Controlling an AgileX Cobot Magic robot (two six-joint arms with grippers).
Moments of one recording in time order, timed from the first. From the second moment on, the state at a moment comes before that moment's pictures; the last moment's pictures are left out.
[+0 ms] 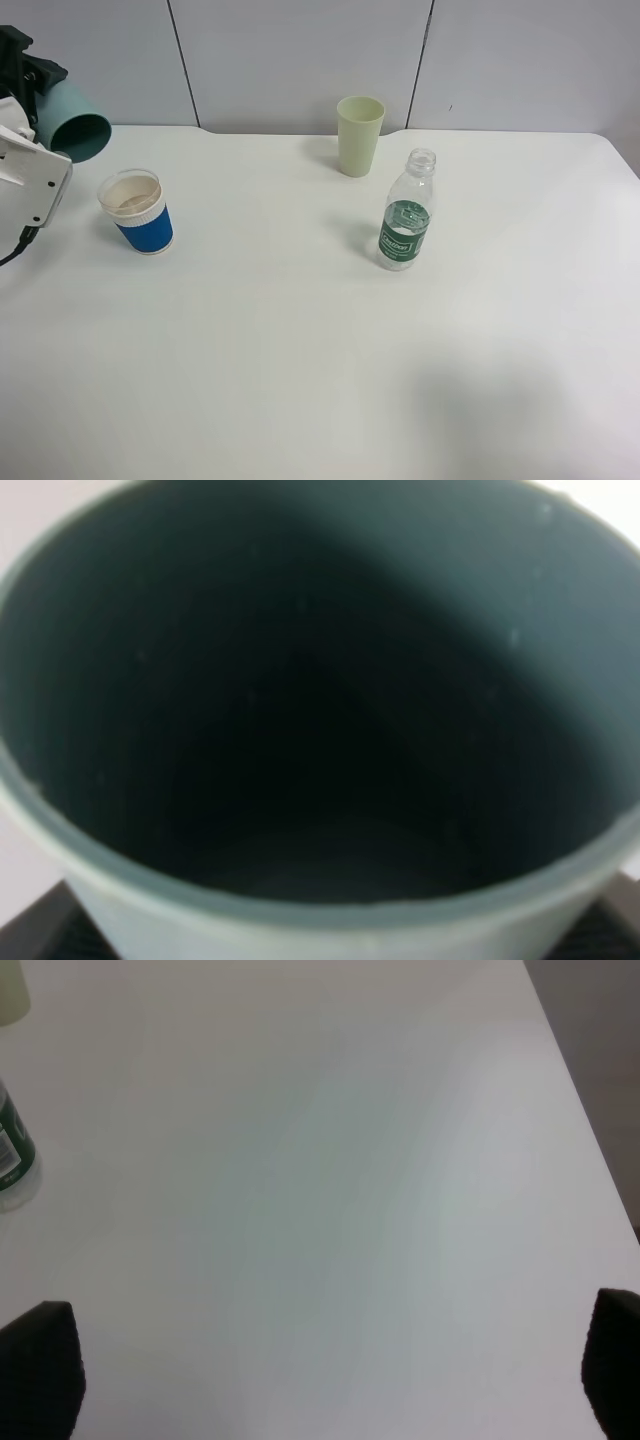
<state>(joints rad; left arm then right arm) 0.02 1.45 -0.54 0.07 -0.59 2.12 -0.03 0.00 -0.51 -0.05 1.07 -0.07</state>
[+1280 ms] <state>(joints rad) -0.35 1.29 -0.74 -0.19 -0.28 1.37 -0.03 0.00 -0.51 -0.05 1.07 -0.07</state>
